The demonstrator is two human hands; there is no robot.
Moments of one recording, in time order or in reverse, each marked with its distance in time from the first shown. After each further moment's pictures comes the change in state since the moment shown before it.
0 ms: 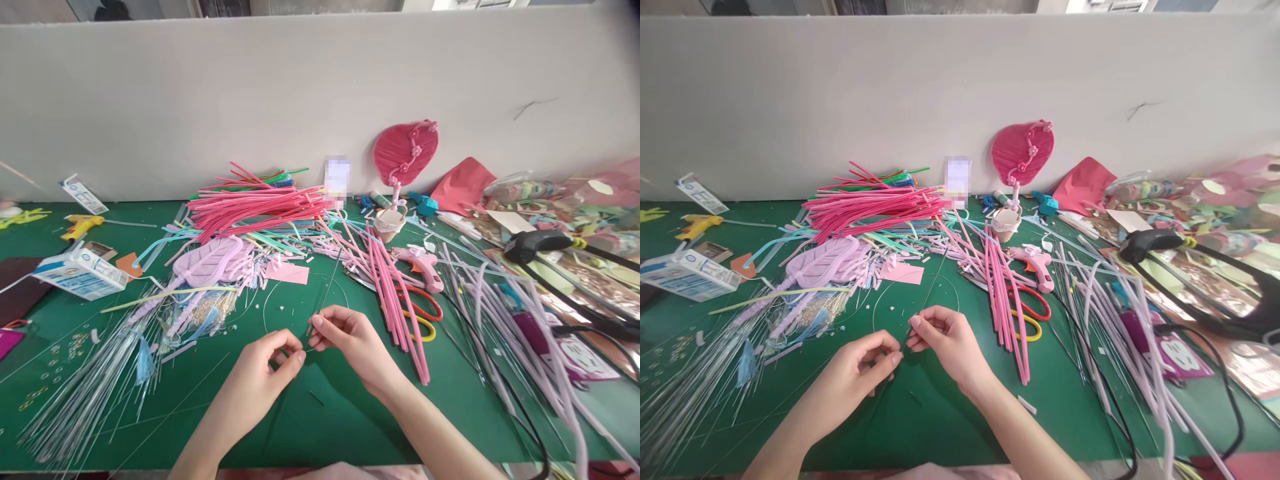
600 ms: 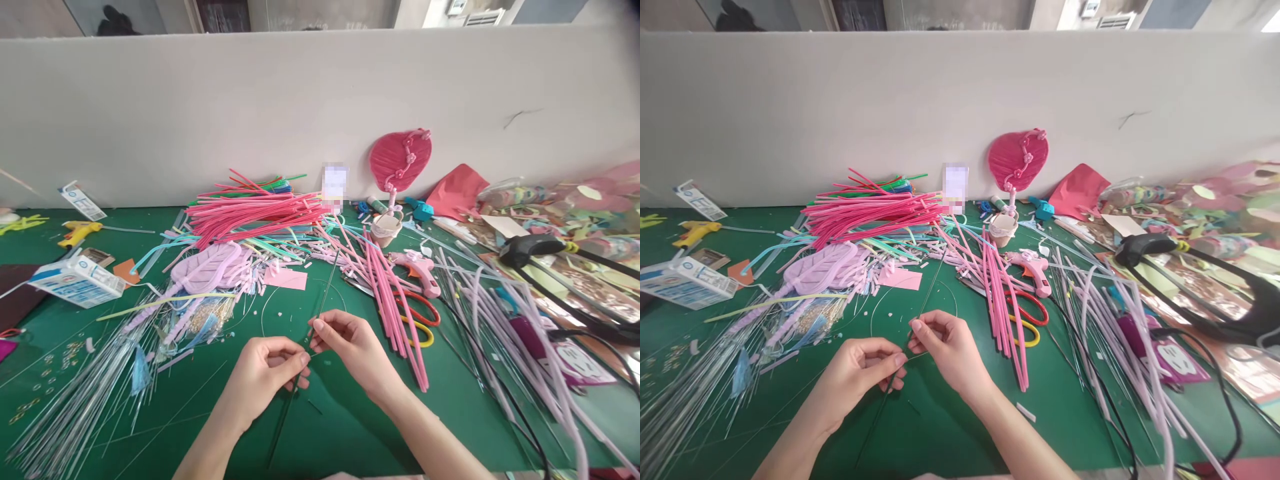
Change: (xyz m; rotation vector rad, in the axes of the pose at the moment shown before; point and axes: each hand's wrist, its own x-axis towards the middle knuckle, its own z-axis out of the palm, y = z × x) left_hand 0.013 -0.001 0.006 -0.367 0.056 -0.049; right_hand -0.001 0.000 -0.002 -0.115 0.039 -0.064
